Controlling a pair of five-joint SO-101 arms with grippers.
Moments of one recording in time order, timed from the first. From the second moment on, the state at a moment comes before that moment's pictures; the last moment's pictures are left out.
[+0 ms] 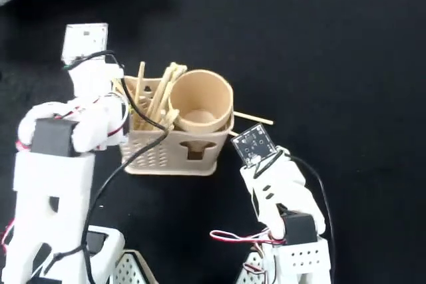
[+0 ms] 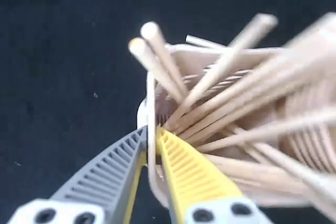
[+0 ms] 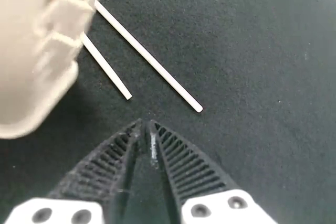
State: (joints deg) left arm 1.4 -41.5 16.7 86.5 6.0; right arm -6.9 -103.4 96.7 52.9 28.8
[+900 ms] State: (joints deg) left arm -27.2 -33.1 12.2 84.7 -9.5; right arm -6.9 -103.4 95.2 57.5 30.8
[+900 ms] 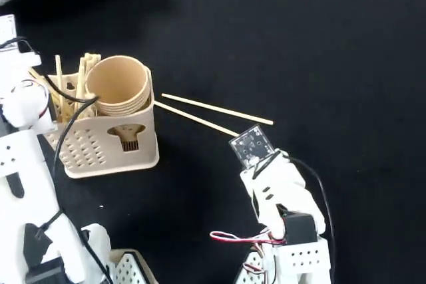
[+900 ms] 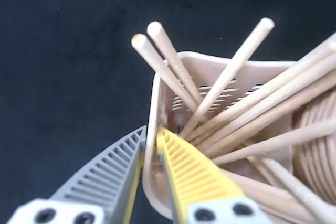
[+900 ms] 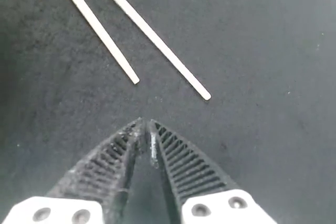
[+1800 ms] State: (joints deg) left arm -23.5 -48.6 -11.9 100.4 -6.0; right arm -18.6 -34.8 42.9 65.5 42.0
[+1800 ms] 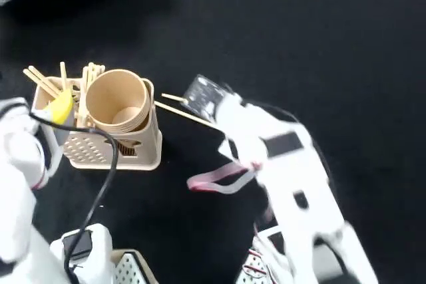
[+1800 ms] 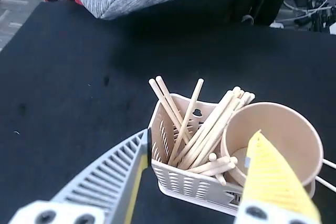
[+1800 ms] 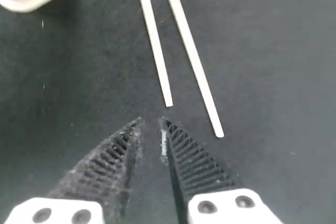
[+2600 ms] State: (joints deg) left arm -24.0 -48.3 -0.8 99.4 -6.8; right arm -18.9 27.6 2.6 58.7 55.4
